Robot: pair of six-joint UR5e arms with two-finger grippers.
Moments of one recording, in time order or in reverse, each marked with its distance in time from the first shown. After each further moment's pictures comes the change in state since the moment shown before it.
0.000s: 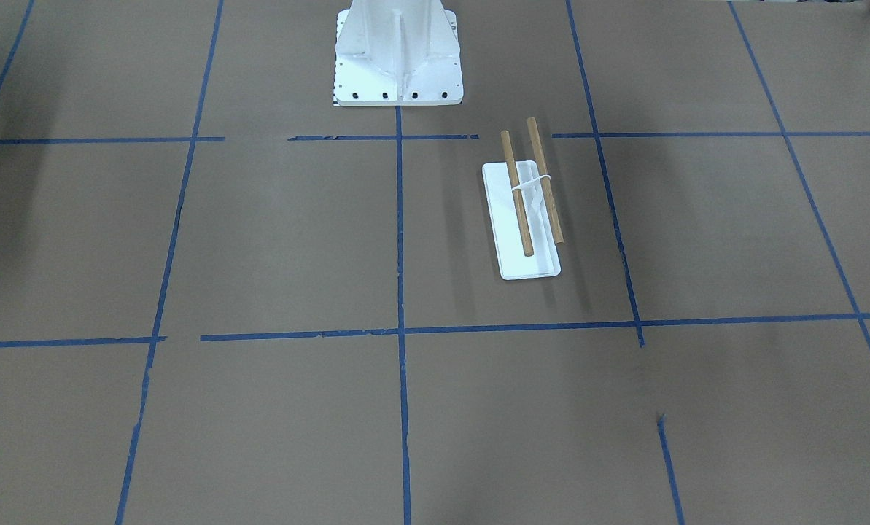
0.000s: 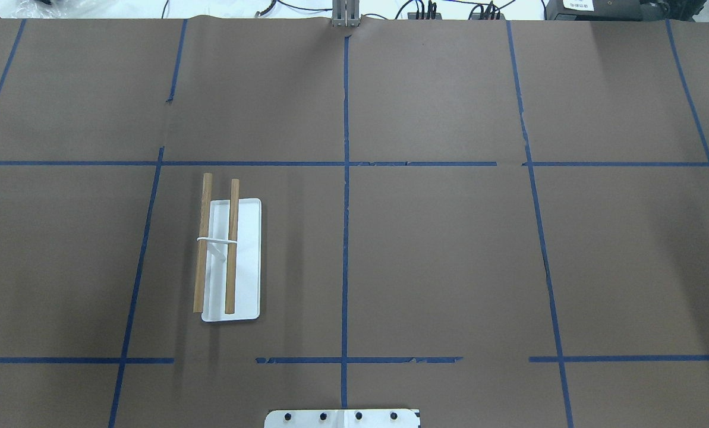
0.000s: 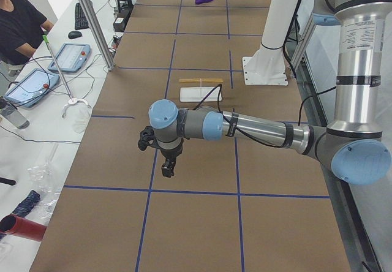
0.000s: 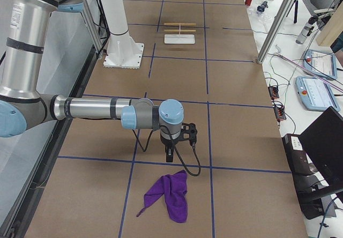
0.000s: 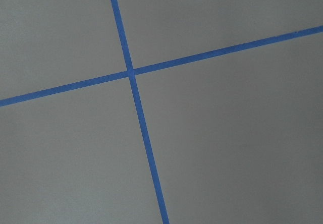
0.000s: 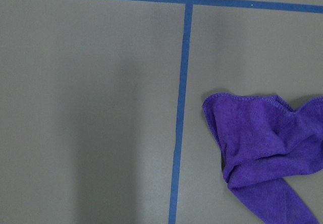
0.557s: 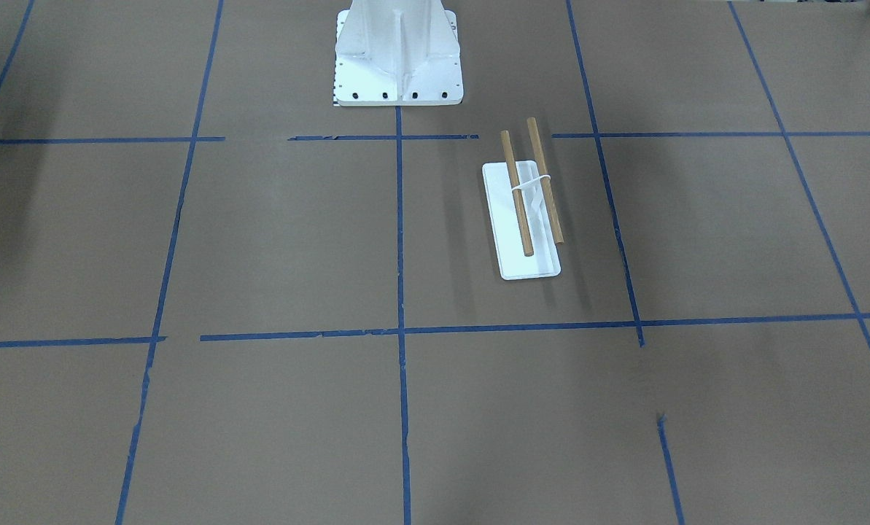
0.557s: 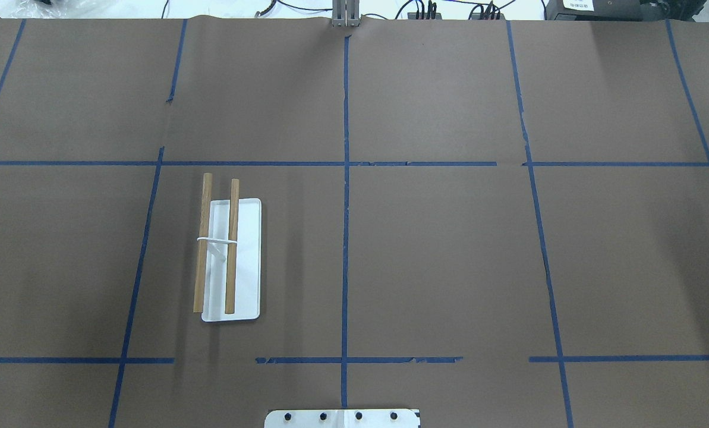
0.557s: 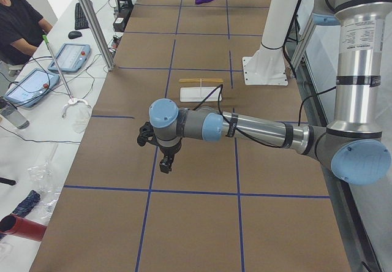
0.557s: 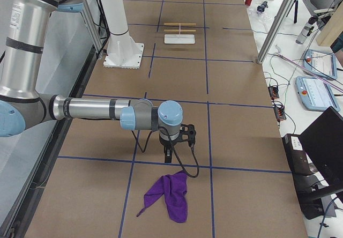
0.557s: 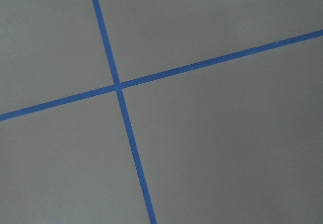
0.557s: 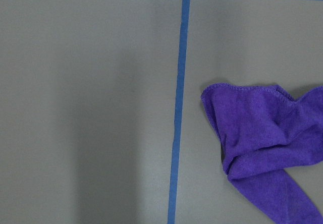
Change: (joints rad) left arm 0.001 0.000 0.029 -0.076 -0.076 -0.001; right arm -0.001 -0.016 -0.005 -0.001 0.007 -0.002
